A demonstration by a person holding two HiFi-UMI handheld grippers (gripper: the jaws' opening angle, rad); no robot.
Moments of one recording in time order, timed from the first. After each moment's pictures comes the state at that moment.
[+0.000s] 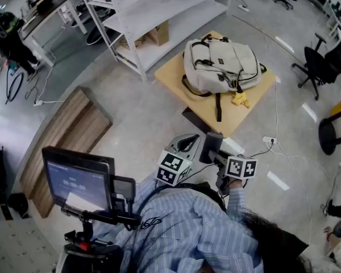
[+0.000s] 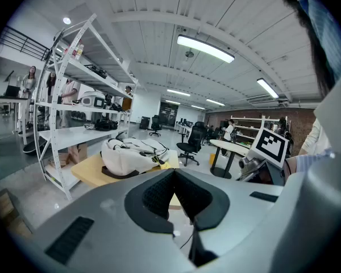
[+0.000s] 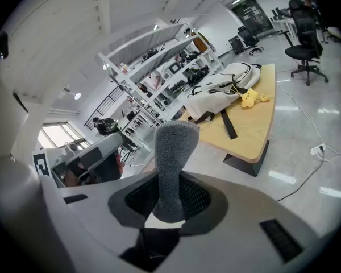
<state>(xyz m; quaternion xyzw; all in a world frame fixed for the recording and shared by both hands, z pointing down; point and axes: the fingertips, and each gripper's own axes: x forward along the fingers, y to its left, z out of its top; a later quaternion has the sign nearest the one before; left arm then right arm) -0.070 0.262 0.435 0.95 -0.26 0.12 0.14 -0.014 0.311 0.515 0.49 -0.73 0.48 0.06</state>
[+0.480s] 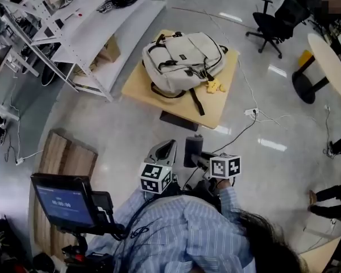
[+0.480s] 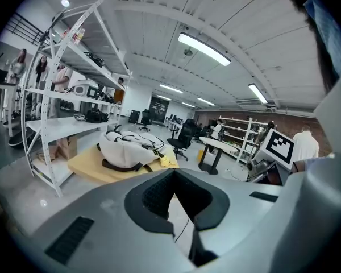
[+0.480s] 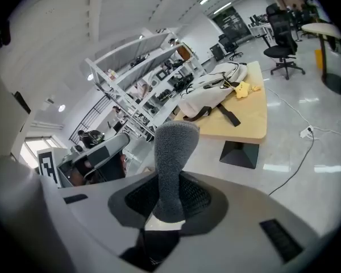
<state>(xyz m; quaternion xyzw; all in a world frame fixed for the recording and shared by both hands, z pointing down) -0.145 0.221 0.464 0.95 -0.25 0.13 0.17 -0.093 0.289 0.531 0.52 -0.70 0.50 0.04</state>
